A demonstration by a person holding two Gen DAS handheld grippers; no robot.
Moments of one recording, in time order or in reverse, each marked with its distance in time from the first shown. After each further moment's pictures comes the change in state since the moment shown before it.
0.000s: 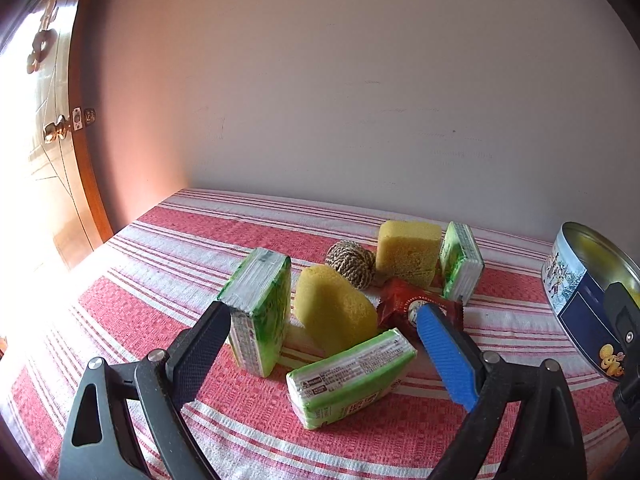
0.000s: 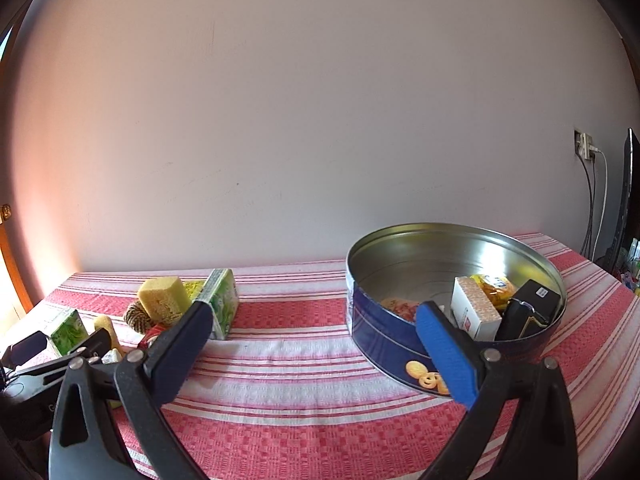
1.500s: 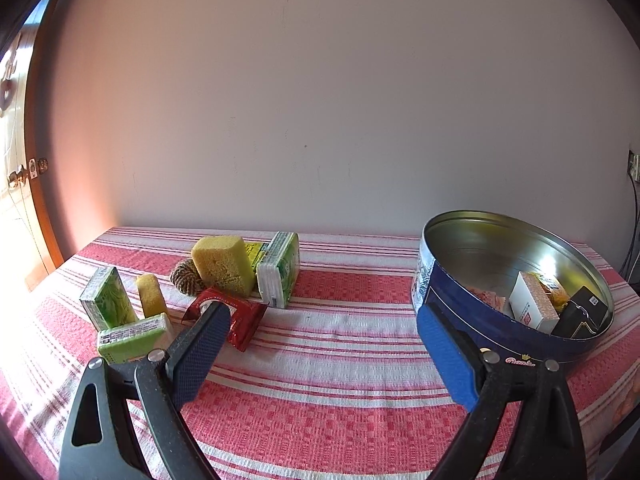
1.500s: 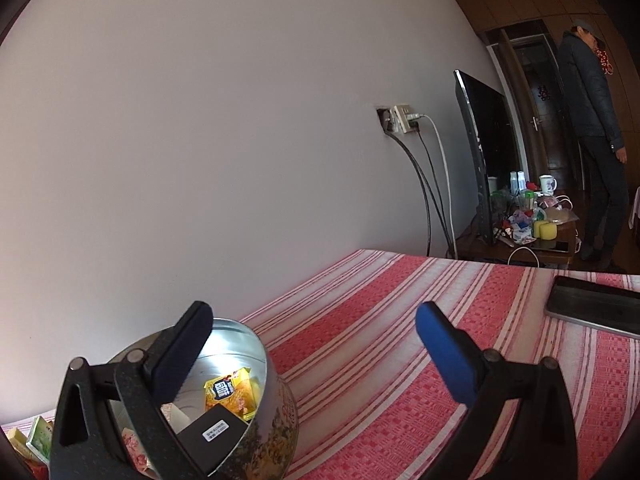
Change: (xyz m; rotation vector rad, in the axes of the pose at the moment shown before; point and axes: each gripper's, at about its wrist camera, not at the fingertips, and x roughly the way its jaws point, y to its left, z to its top) left arm -0.043 -0.142 -0.024 0.100 -0.101 -0.139; right arm -0.008 -0.265 0.027 0.387 -0.176 -0.450
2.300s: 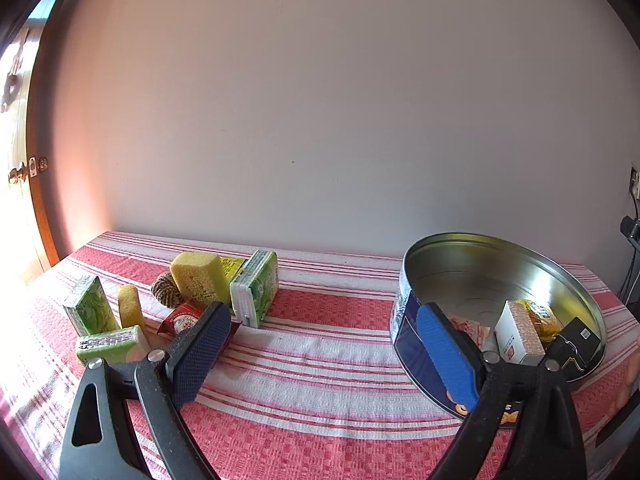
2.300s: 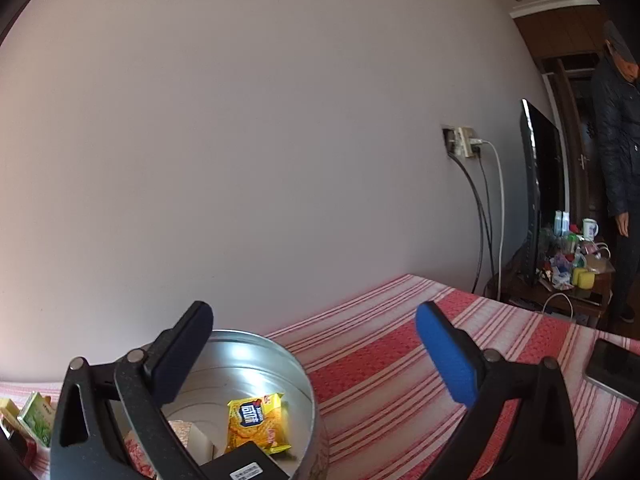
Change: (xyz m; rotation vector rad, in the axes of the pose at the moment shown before) left arm 0.004 -0.022 0.013 -0.036 -0.046 0.010; right arm 0.035 0.022 0.012 -0.117 -0.028 0.112
